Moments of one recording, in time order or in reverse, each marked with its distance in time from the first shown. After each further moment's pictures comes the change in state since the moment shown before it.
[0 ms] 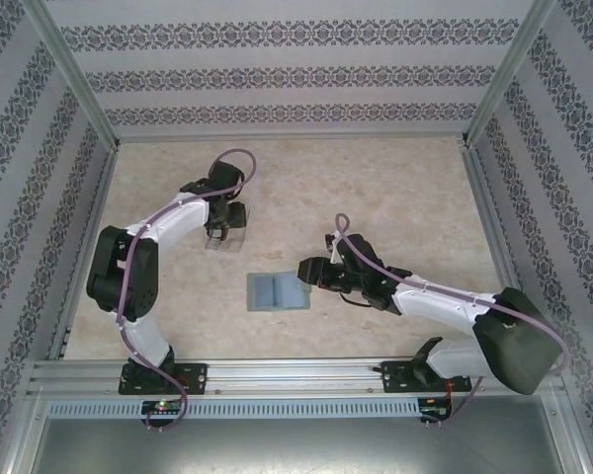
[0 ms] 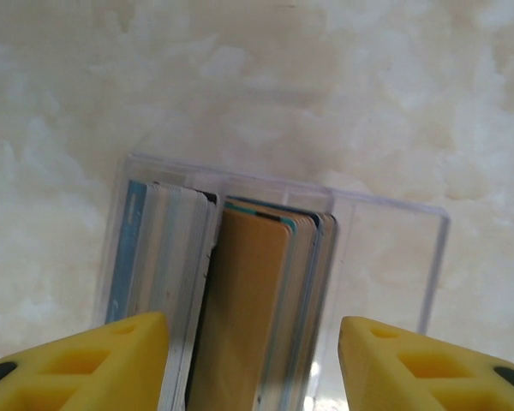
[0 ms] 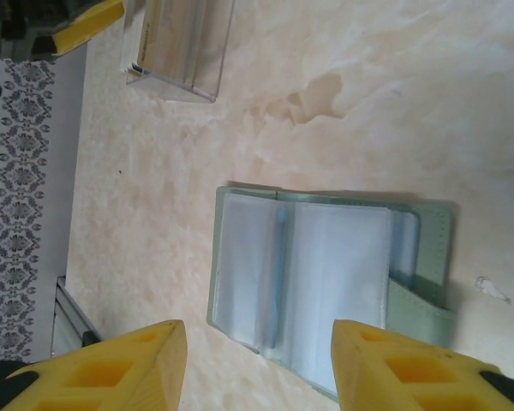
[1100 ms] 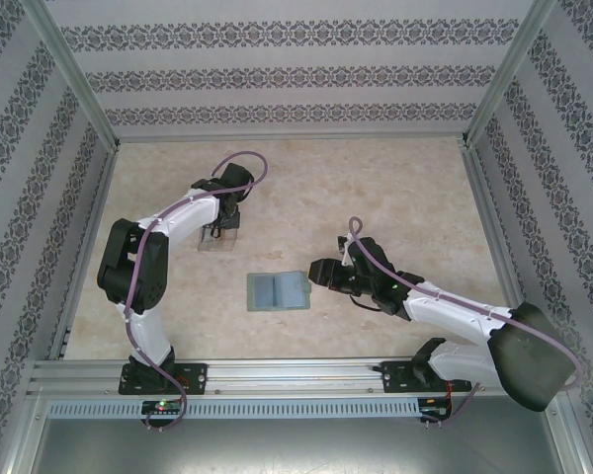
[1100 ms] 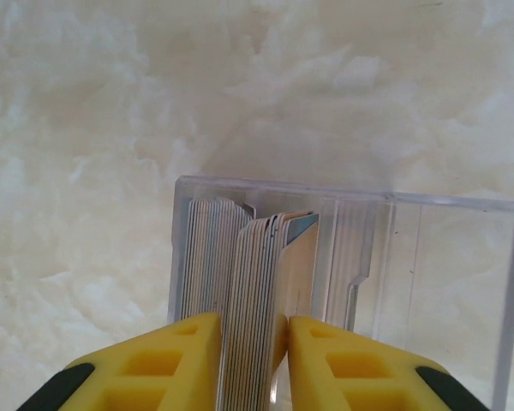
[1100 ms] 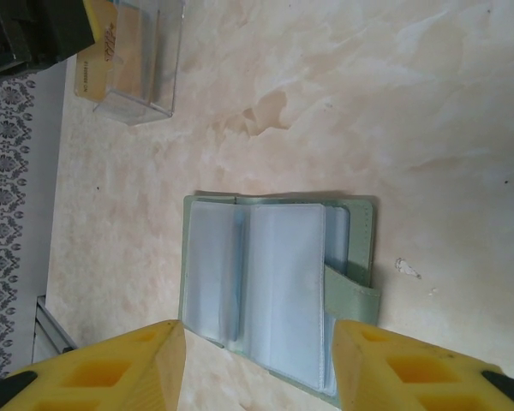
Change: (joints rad) left arm -0.042 0.063 0.063 -0.117 -0.297 0.040; right arm -0.037 -0.096 -0.055 -0.058 0.032 -0.011
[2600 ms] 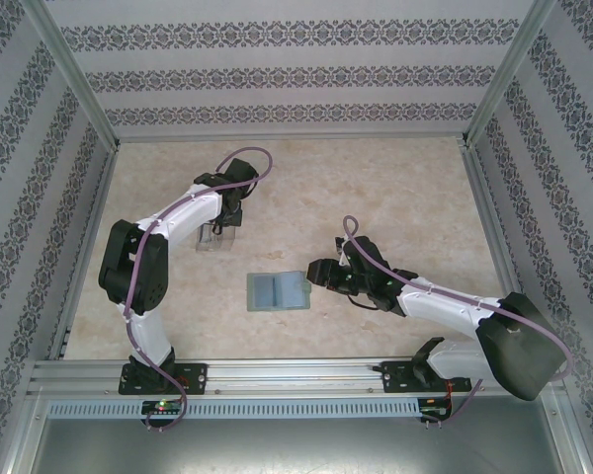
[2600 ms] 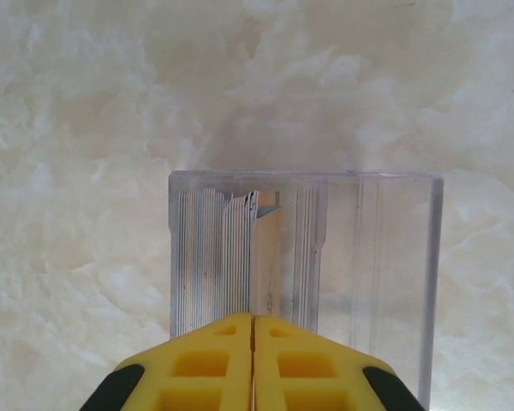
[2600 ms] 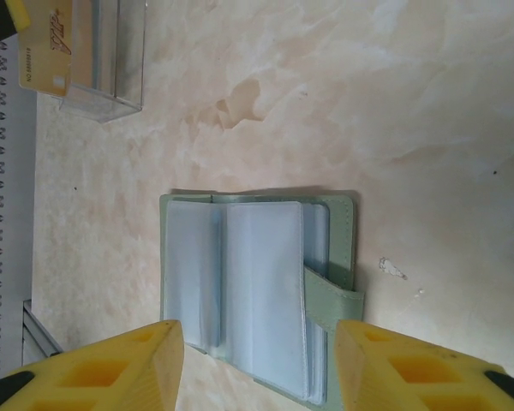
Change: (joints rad) left arm -0.026 -0.001 0.075 -0.105 -0.014 0.019; right arm -0.006 0.075 0.020 0.002 -0.008 0.015
